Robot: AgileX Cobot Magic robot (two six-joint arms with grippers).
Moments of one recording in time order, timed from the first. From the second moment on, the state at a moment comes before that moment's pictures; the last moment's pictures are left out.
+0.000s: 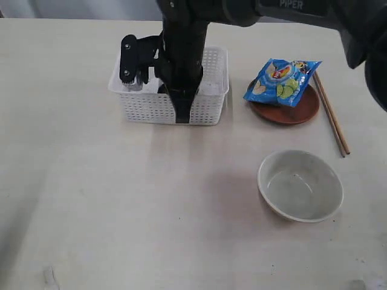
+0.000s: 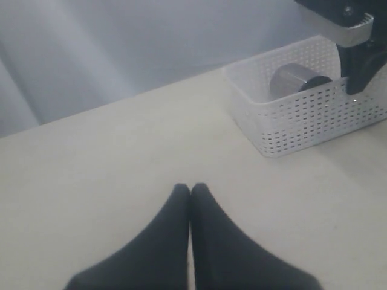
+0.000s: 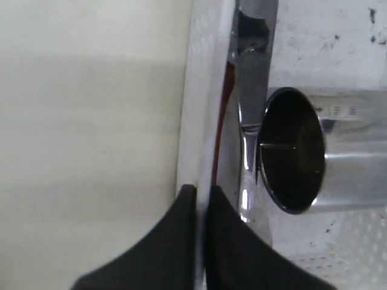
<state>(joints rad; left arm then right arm) -0.25 0.00 0.00 -0.03 0.32 0.23 0.75 2.16 -1.74 -0.11 1.03 -0.86</state>
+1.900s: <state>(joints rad) -0.25 0.00 0.00 -0.03 0.32 0.23 0.86 2.16 -1.74 -0.10 0.76 0.24</state>
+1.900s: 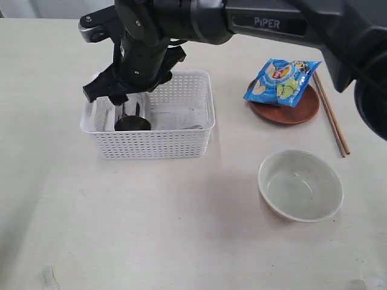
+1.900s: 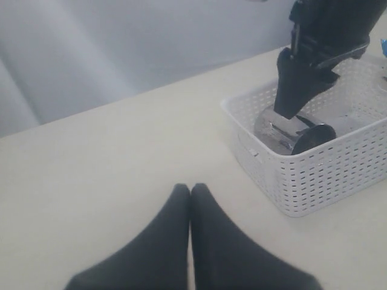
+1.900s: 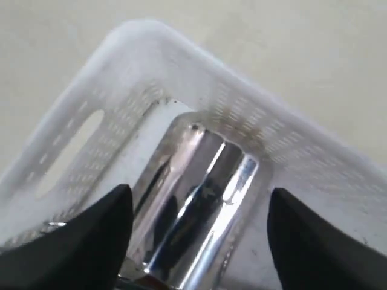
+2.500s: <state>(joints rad) -0.25 0.00 0.00 -0.03 0.32 0.23 0.87 2.16 -1.74 -0.07 0.78 0.37</state>
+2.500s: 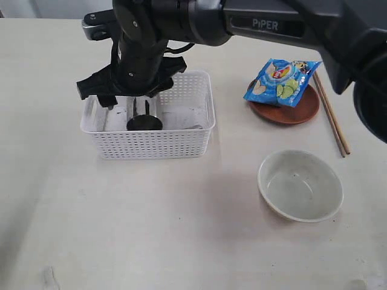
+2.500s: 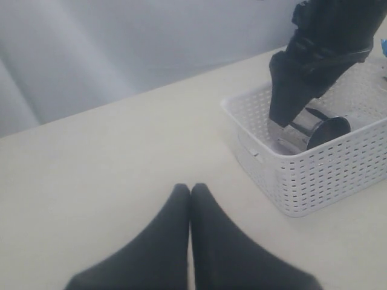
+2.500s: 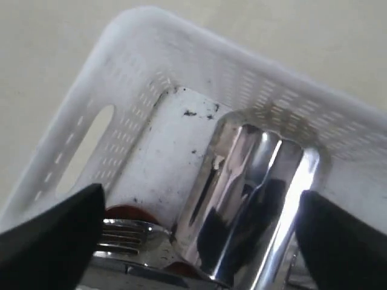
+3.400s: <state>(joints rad) -0.25 0.00 0.00 -0.03 0.32 0.23 0.86 2.23 -1.74 -0.20 0.83 0.53</state>
